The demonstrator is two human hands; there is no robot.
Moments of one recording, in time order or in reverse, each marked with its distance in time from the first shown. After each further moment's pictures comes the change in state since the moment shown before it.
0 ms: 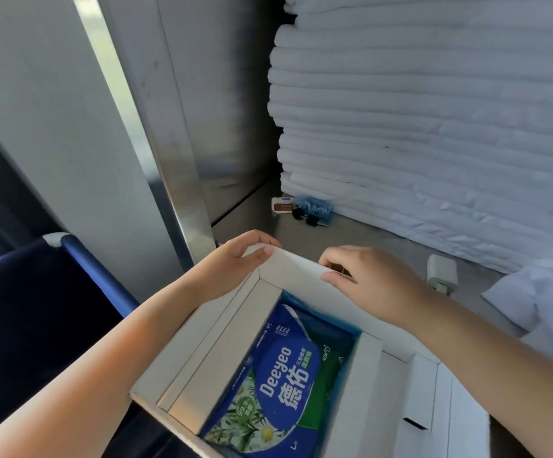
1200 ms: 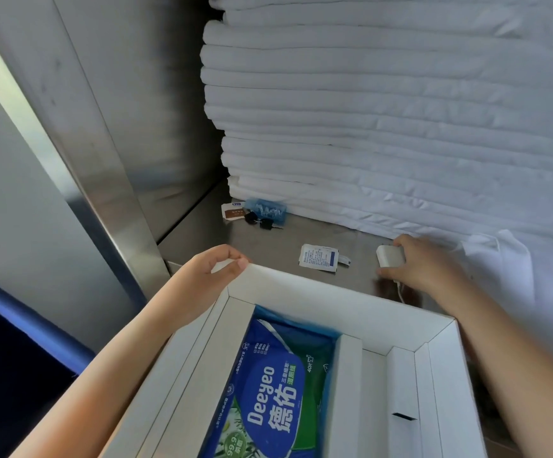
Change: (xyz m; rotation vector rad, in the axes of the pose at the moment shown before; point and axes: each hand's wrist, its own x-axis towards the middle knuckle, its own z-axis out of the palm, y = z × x) left_hand 0.012 0.004 0.013 0.139 0.023 -0.054; right_hand -0.043 0.116 -0.011 -0.116 -0.012 0.895
